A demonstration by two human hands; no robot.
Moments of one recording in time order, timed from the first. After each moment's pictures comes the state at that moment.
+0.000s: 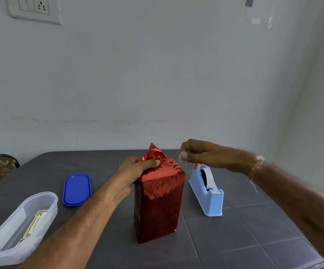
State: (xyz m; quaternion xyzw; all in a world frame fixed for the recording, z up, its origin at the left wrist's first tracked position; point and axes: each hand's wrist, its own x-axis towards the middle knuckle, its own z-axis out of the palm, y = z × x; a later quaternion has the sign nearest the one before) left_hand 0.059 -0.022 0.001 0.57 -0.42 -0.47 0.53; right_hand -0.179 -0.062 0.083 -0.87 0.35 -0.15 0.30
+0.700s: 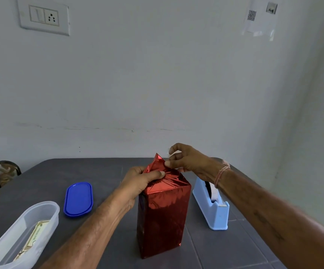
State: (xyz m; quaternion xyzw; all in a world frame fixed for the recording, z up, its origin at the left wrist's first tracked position) left_hand 0.060 -0.019 0.002 0.56 -0.42 -0.46 0.54; right_hand -0.117 -0.122 0.050 -0.74 0.38 -0.27 0.49
